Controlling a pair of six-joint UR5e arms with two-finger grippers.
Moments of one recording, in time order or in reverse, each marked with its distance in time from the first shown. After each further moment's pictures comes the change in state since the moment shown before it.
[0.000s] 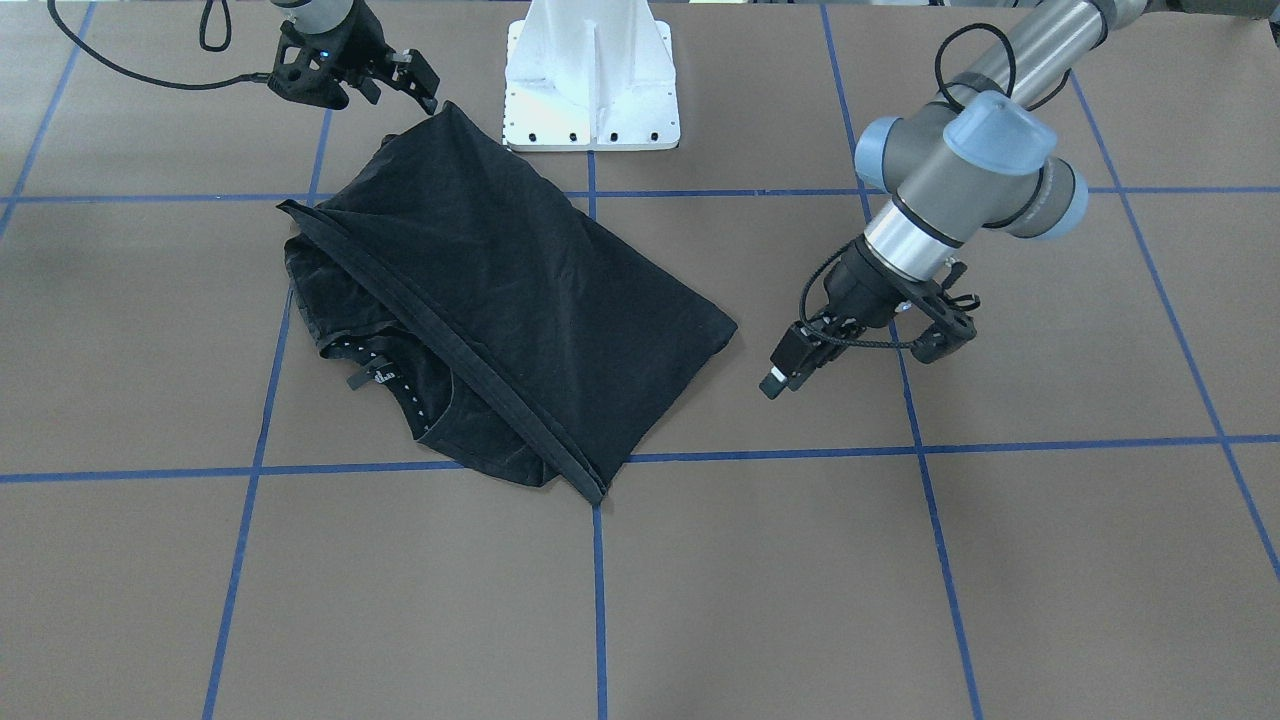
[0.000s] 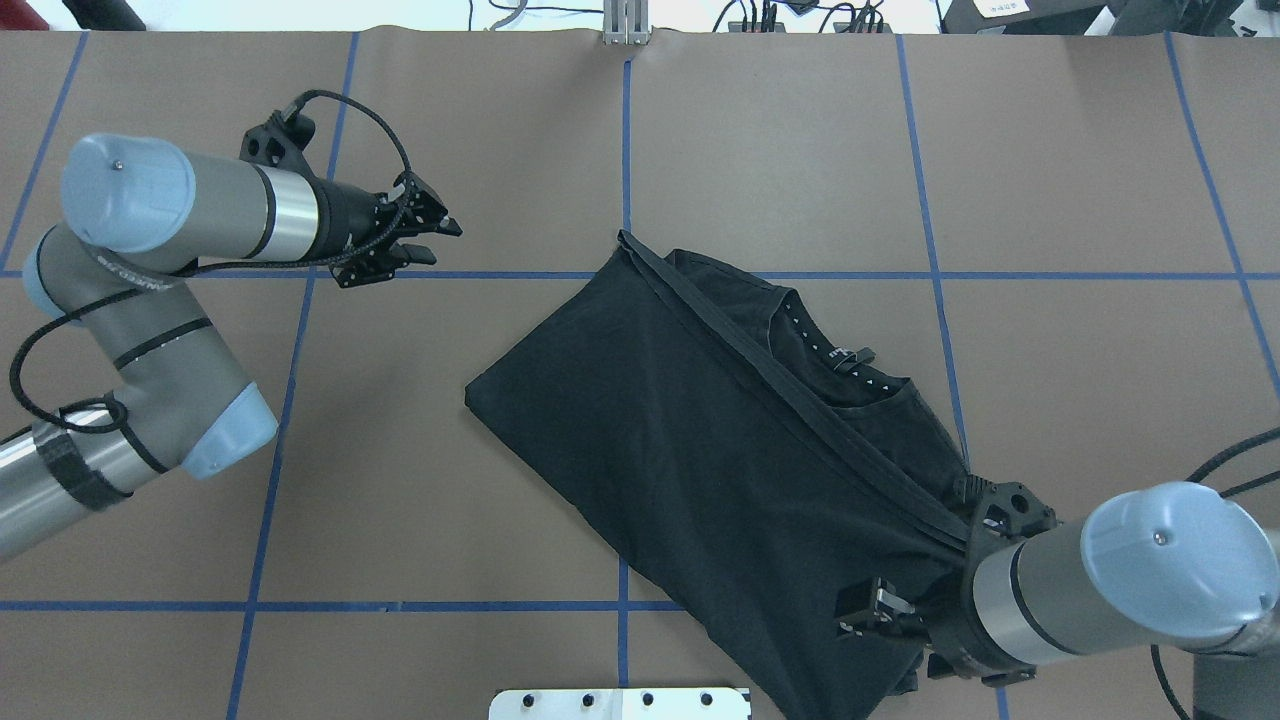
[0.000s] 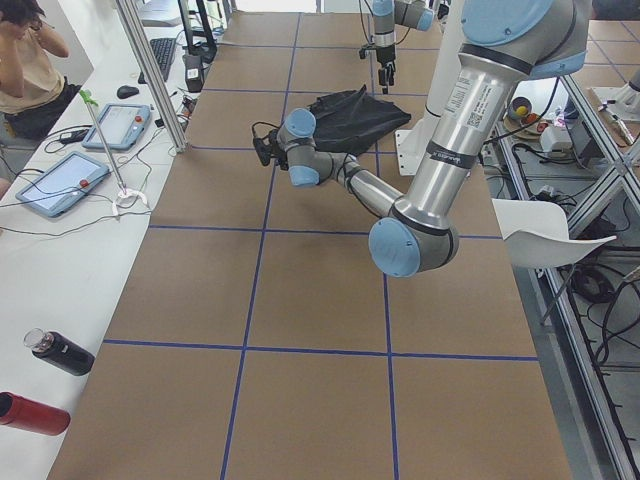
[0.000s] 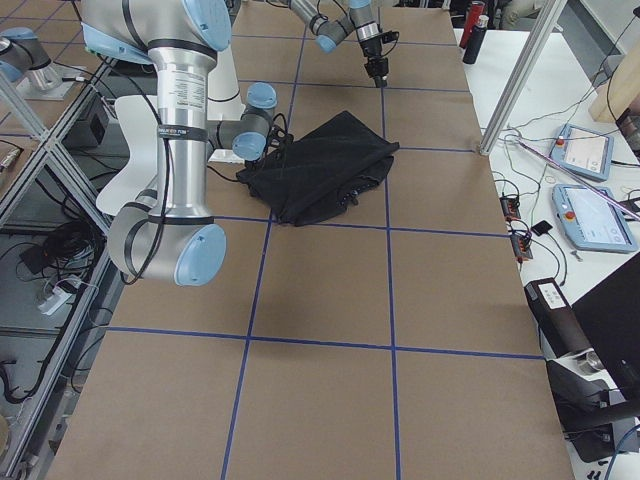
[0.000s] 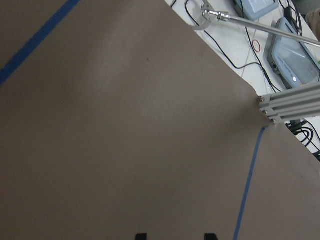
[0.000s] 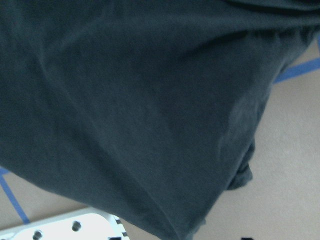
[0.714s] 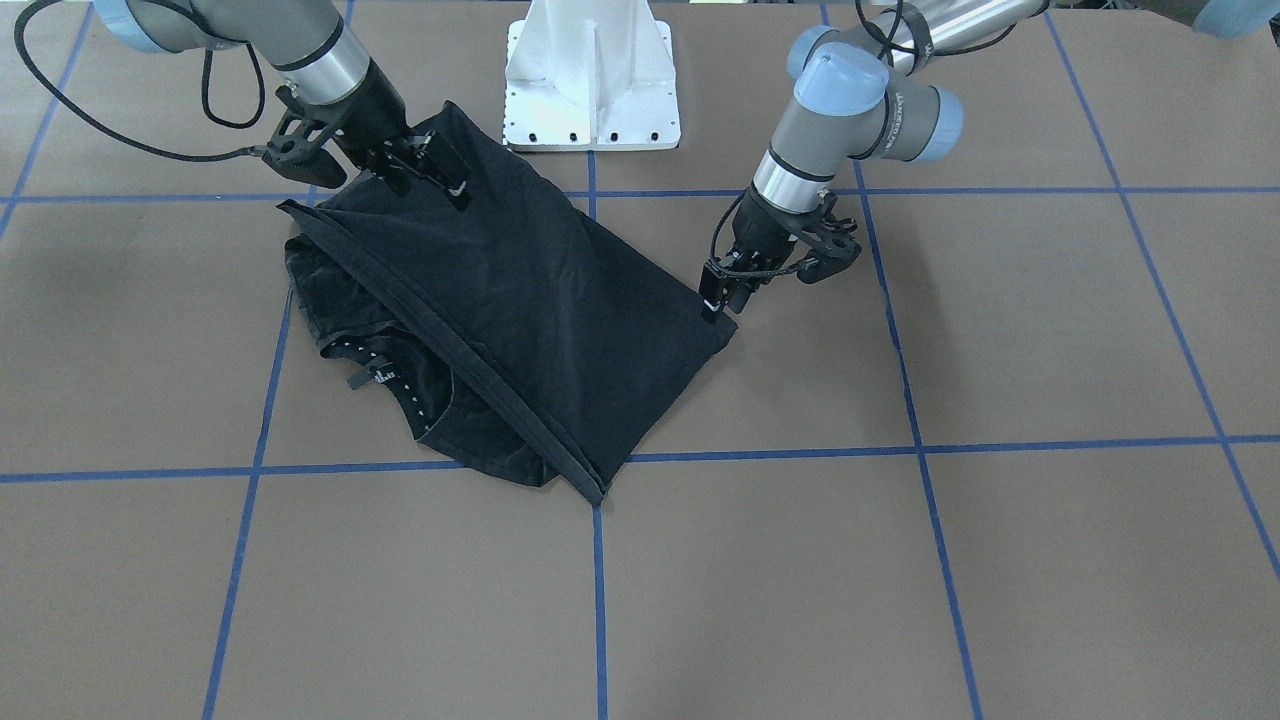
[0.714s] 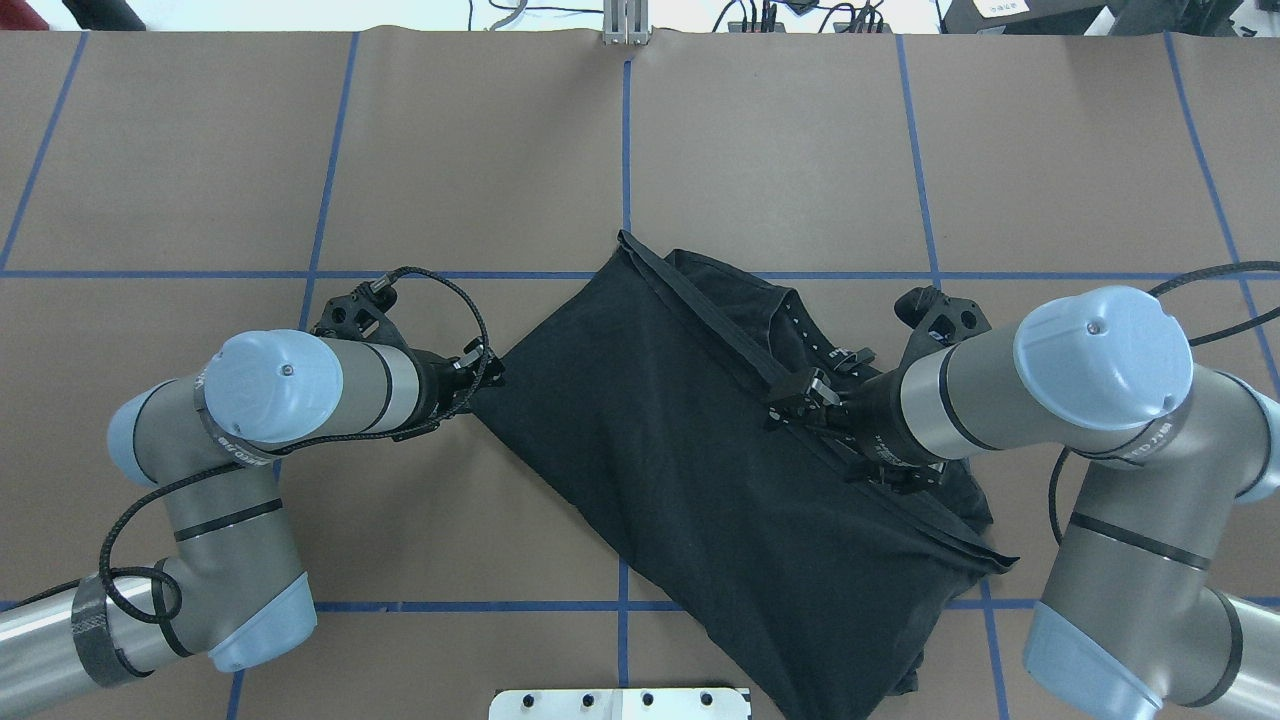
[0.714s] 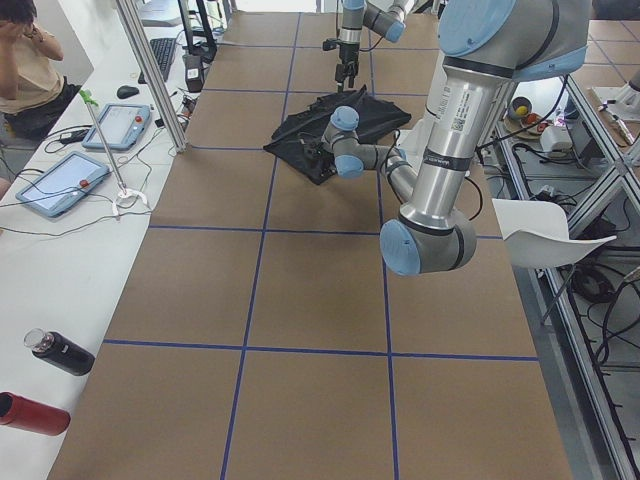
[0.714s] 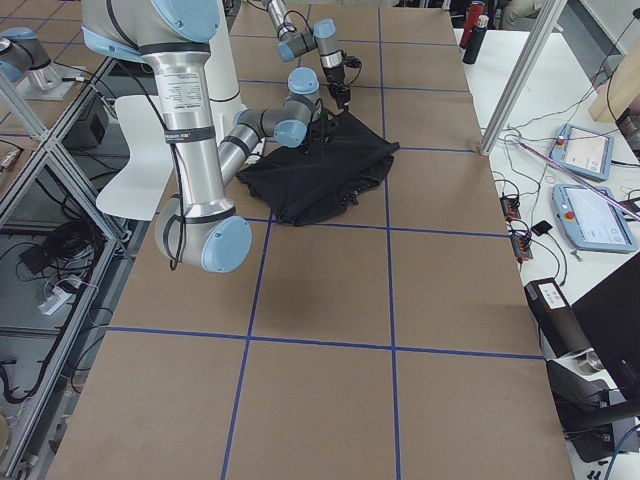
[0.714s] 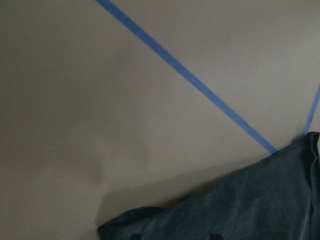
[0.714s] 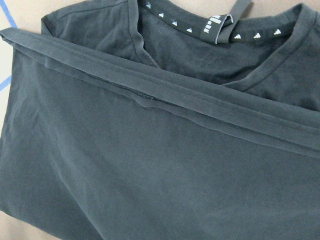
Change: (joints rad) left arm 0.248 0.029 -0.087 0.256 0.222 -0.056; right arm 0.221 0.244 -0.171 -0.001 0.000 -0.006
